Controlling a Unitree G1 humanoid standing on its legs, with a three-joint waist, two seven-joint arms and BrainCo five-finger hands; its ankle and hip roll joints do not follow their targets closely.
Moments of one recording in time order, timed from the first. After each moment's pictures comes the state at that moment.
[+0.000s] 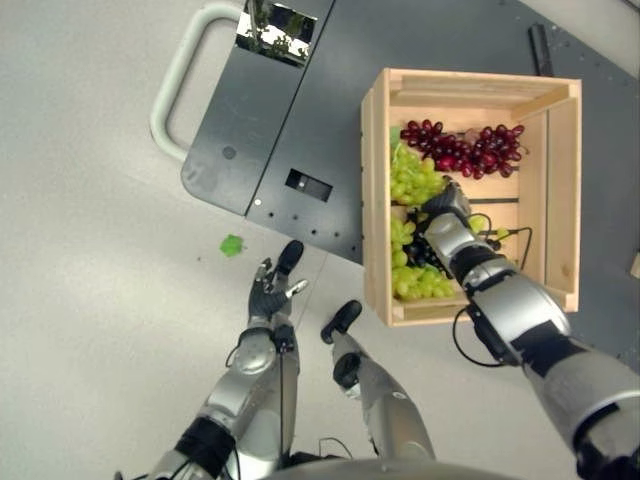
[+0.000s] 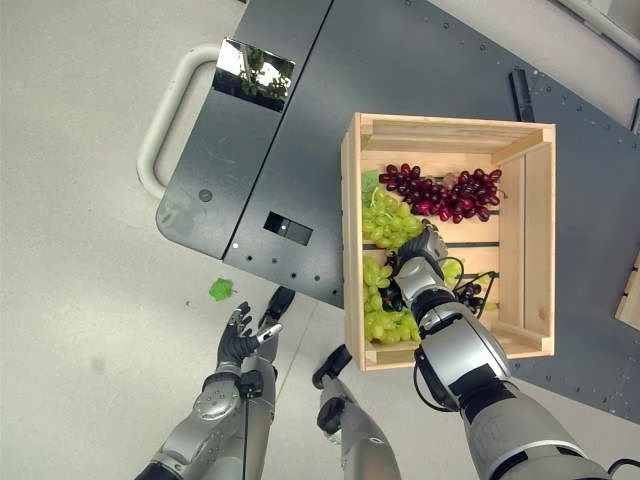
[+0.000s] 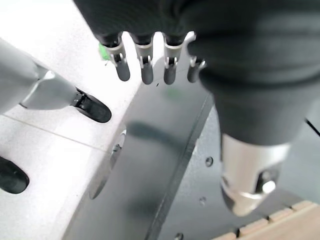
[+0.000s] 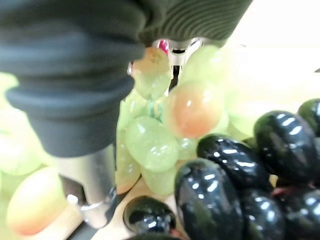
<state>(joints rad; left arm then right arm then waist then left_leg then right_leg) -0.10 0.25 -0.42 0.22 -0.39 -0.03 0.51 -1.11 -0.27 0.35 1.35 -0.03 0.25 -0.53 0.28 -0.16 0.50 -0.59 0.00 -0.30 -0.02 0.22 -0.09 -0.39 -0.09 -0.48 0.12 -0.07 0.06</state>
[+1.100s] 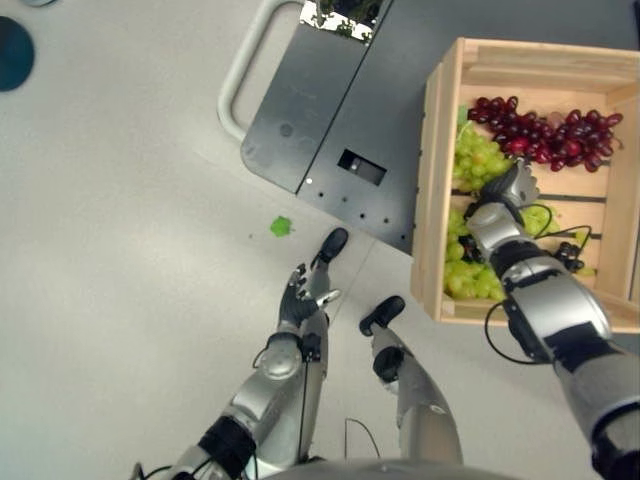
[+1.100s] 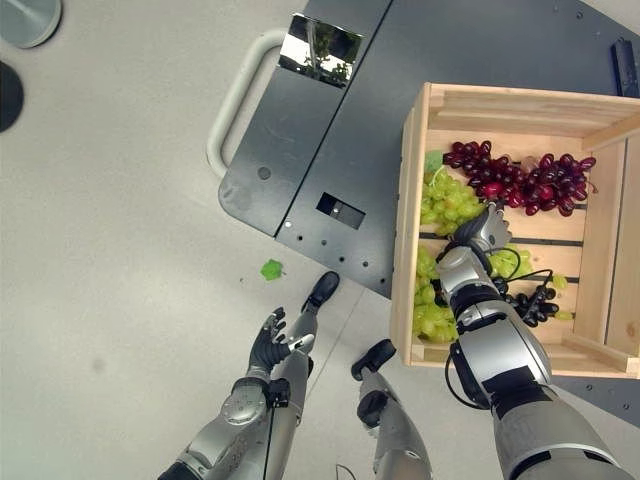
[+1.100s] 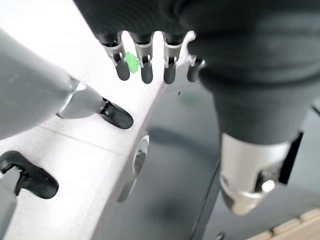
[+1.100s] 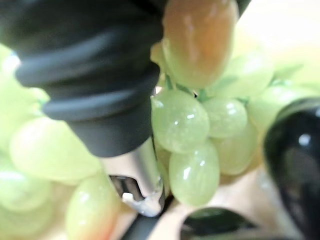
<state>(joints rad) -0.13 0.21 -0.54 0.27 -0.39 -0.03 0.50 -1.02 -0.40 0.29 1.18 0.04 0.07 -0.71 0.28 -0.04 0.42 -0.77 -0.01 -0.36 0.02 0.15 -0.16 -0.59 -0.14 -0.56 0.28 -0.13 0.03</state>
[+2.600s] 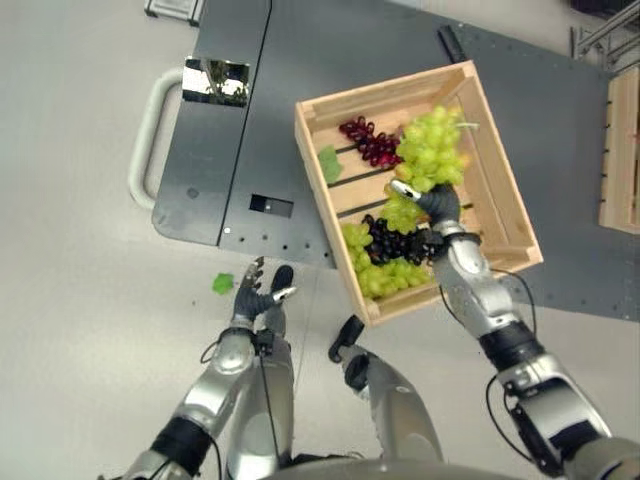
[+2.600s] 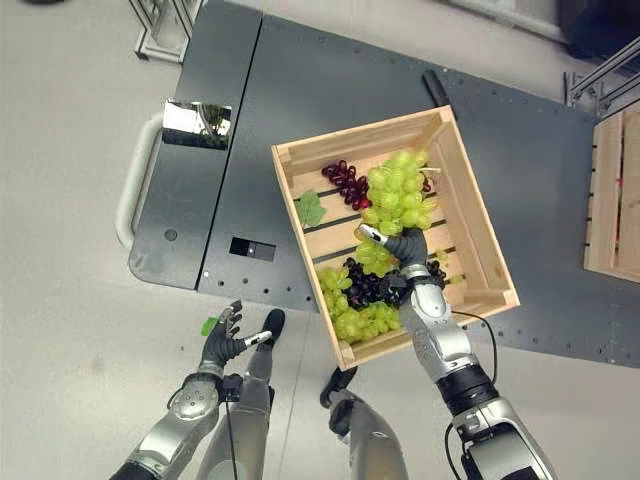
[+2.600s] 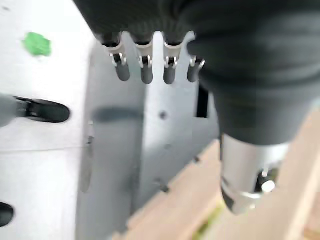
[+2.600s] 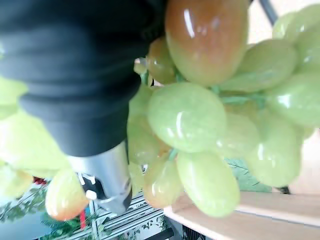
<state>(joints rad) -0.10 0.37 -0.37 0.22 -0.29 -0.03 0.35 -0.53 -0.37 0.27 0.28 0.60 -0.14 -0.21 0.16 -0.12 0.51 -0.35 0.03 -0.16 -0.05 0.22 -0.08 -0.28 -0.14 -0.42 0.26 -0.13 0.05</state>
